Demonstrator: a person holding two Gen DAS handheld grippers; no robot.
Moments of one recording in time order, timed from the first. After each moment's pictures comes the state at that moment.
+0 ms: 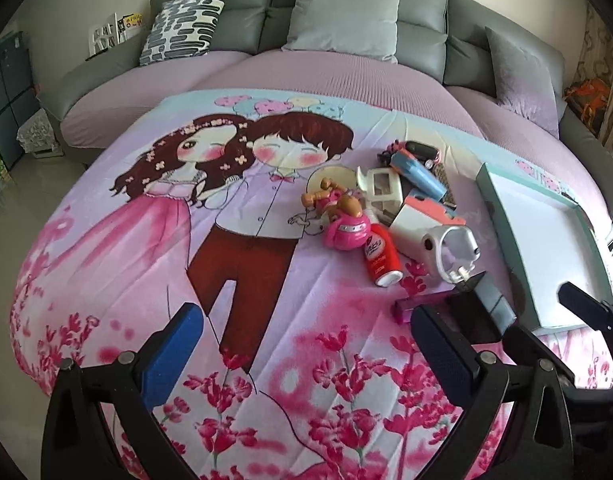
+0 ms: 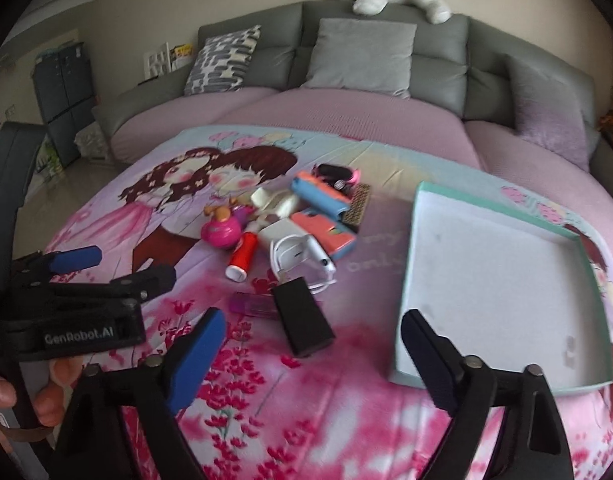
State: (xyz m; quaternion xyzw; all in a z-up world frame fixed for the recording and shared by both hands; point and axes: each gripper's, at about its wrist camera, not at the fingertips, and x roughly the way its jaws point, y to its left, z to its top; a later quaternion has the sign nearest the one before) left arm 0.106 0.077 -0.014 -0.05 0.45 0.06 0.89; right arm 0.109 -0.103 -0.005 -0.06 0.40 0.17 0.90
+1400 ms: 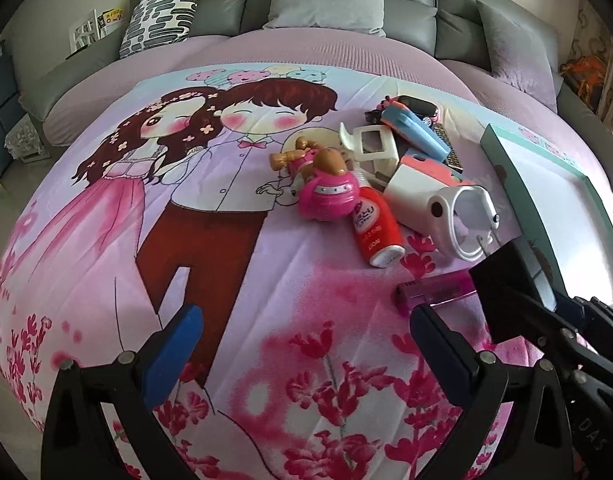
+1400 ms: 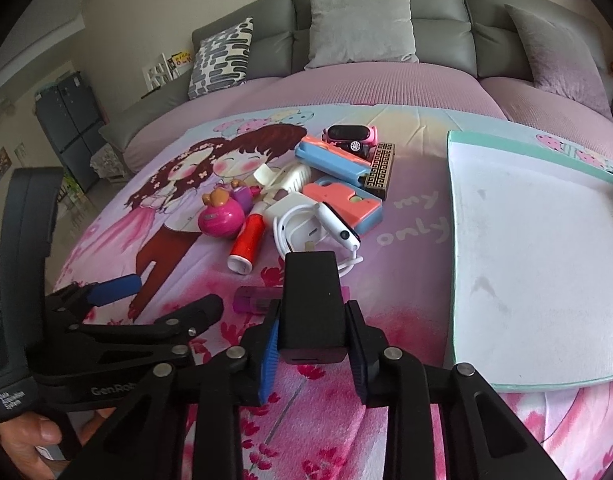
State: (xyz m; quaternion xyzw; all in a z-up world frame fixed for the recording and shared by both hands) left arm 0.125 0.059 -0.054 -0.04 0.47 0.04 0.88; right arm 0.125 -0.111 -0.037 0.02 0.41 0.21 0.89
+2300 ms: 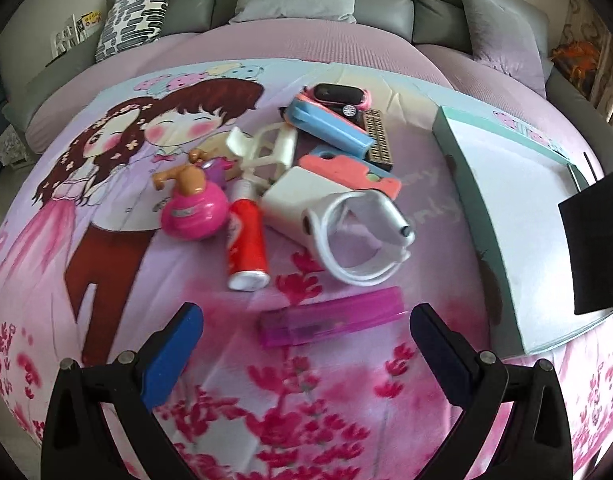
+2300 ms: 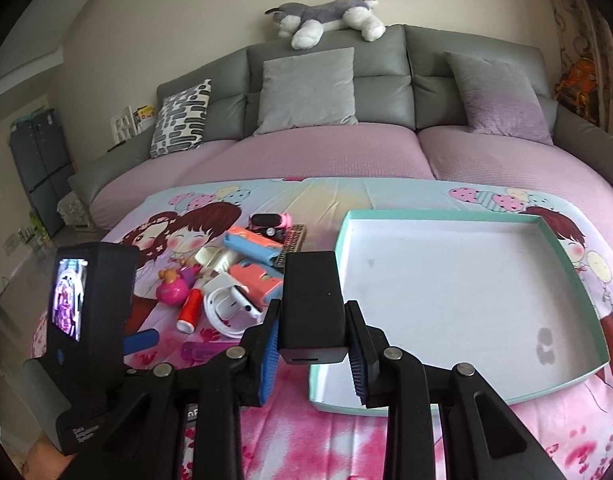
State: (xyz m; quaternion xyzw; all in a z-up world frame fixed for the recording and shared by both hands) left arm 0.156 -0.017 -0.055 -0.03 0.49 0.02 0.87; right arm 0.109 -0.183 0.020 0.03 0.33 0.12 0.94
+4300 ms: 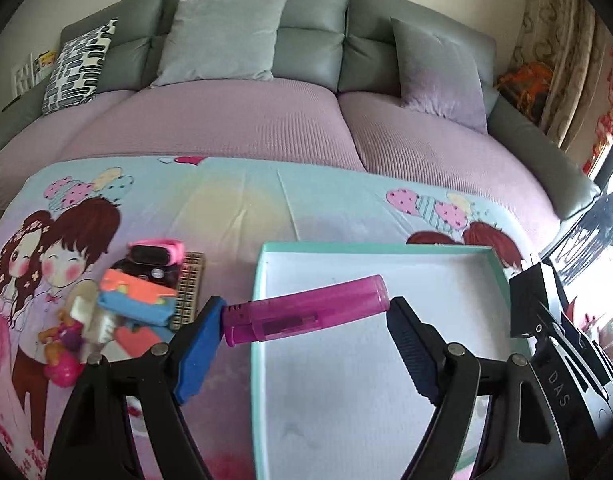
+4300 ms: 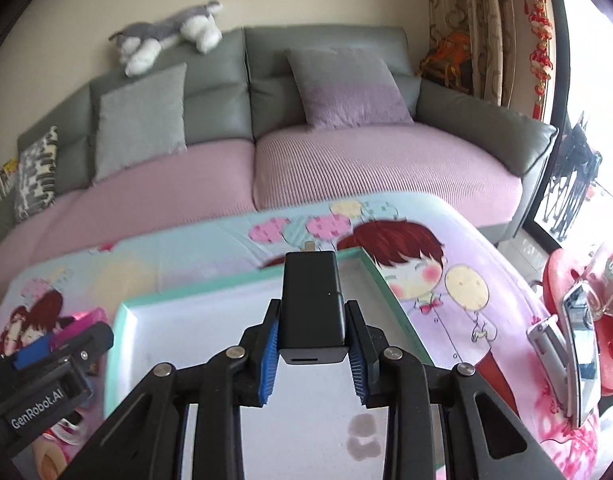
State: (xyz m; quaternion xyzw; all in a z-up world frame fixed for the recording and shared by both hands) left arm 0.246 -0.147 0.020 -0.05 0.42 -0.06 0.90; right arm 0.199 -0.336 0.037 0.07 0.35 -0.13 0.93
